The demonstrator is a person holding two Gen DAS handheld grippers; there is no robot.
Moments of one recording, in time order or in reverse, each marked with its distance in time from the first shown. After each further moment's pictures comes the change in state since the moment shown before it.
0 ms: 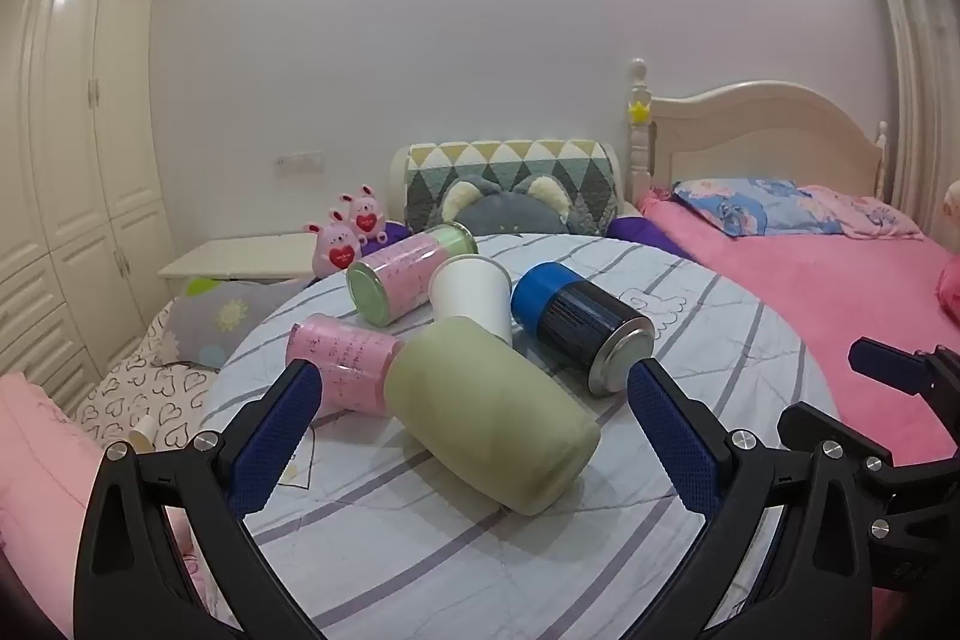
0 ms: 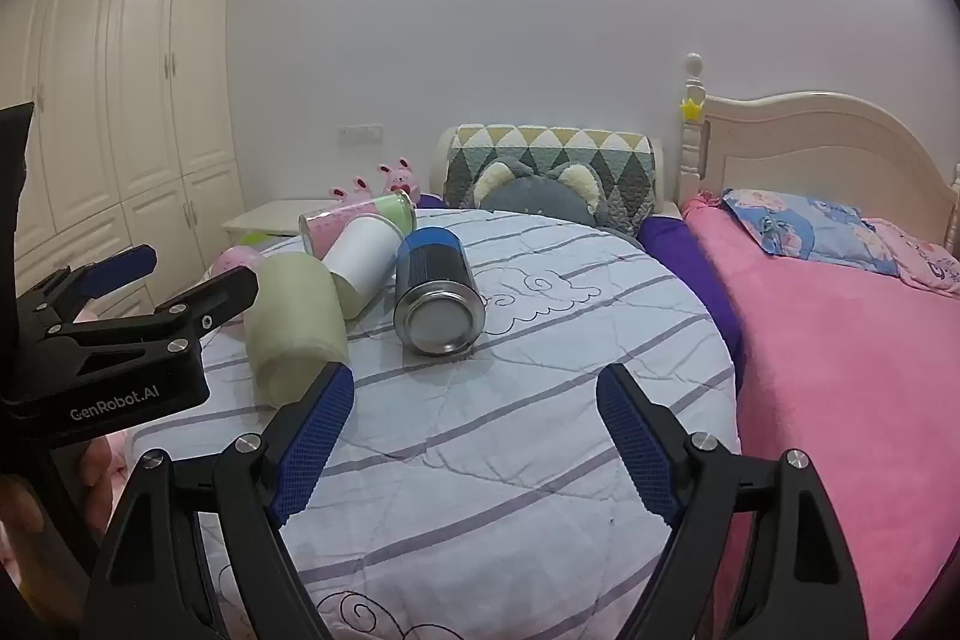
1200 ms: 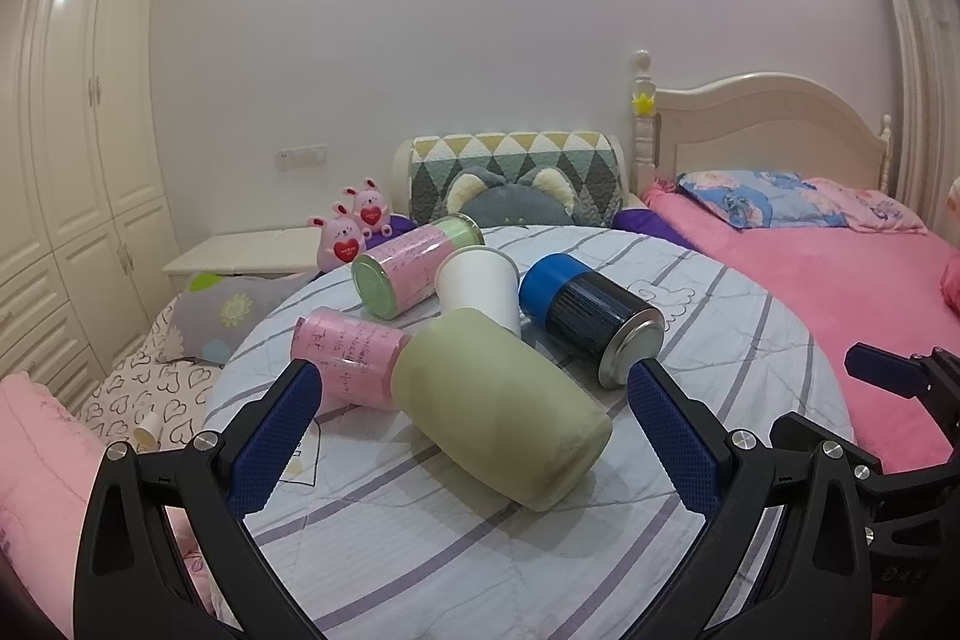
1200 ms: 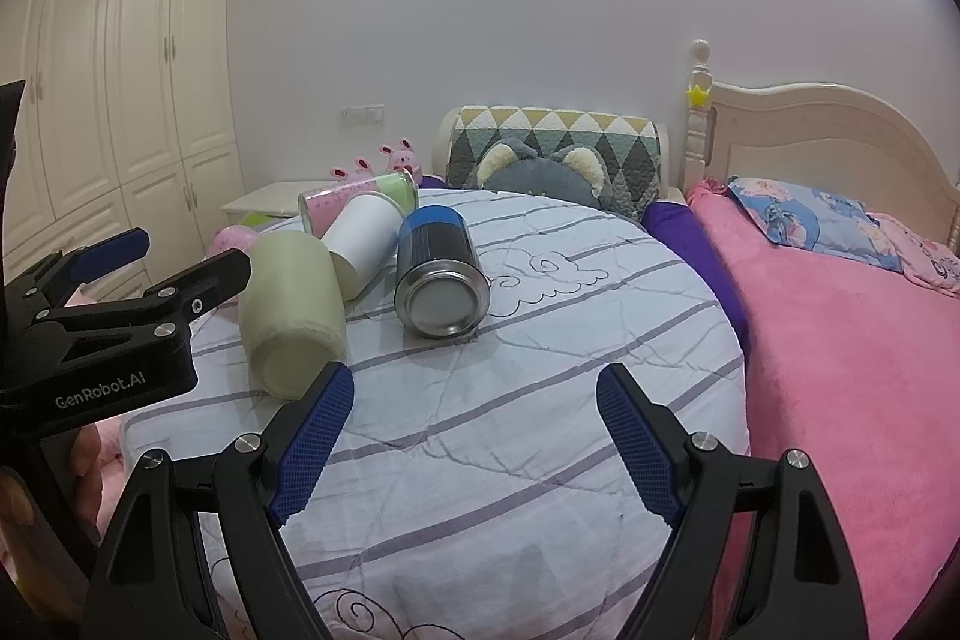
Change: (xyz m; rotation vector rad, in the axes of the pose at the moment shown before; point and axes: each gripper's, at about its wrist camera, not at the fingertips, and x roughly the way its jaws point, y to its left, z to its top) left arm 0.005 0.004 -0.007 0.006 0.017 0.012; right arm 0.013 0.003 -0.005 -0.011 0.043 -0.001
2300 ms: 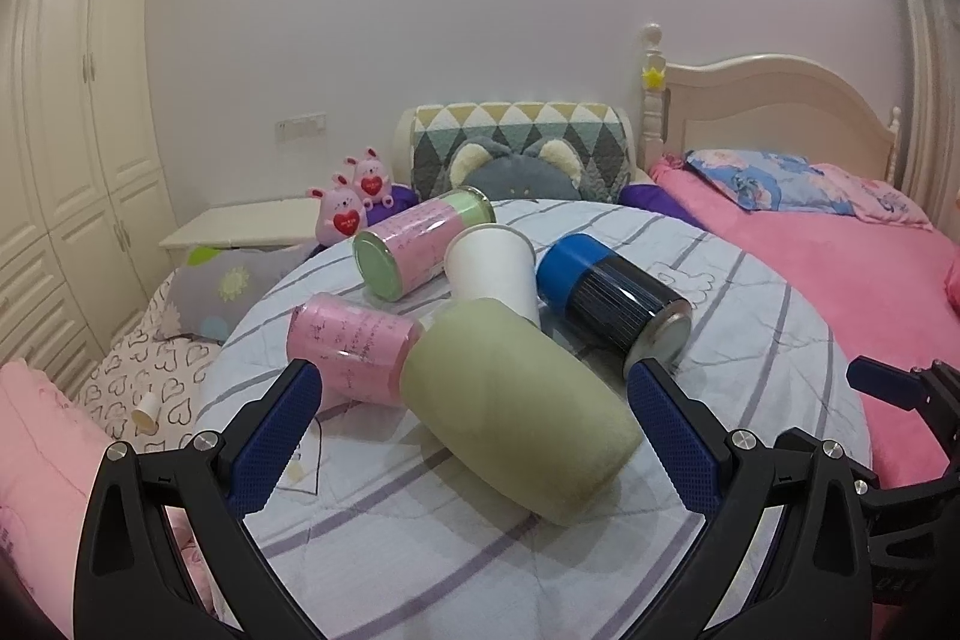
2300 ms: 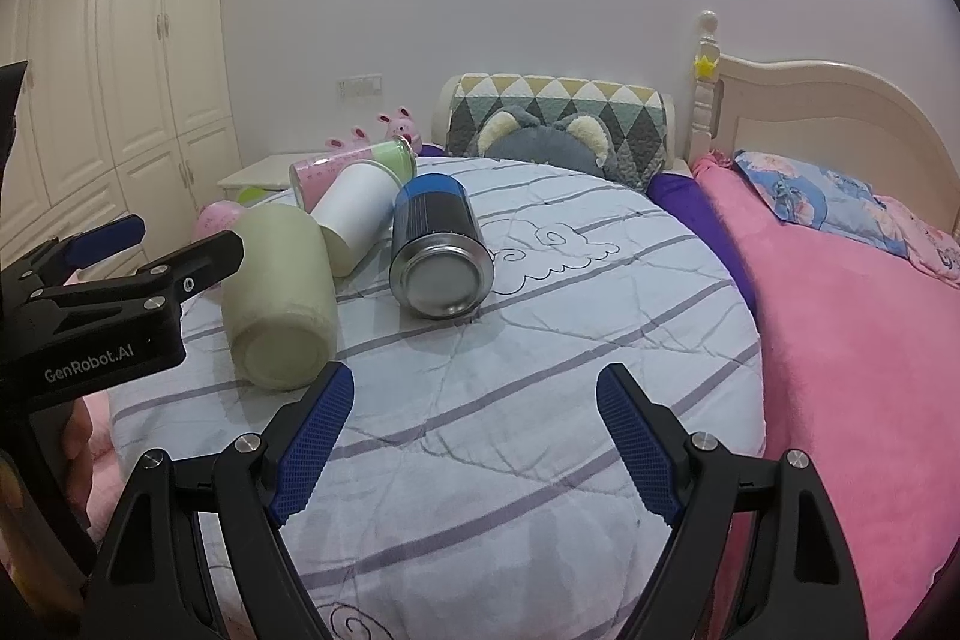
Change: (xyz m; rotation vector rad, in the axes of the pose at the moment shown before) left arm 0.030 0.010 0.011 -0.013 0.094 0.001; right arm 0.022 0.001 0.011 0.002 0.092 0.012
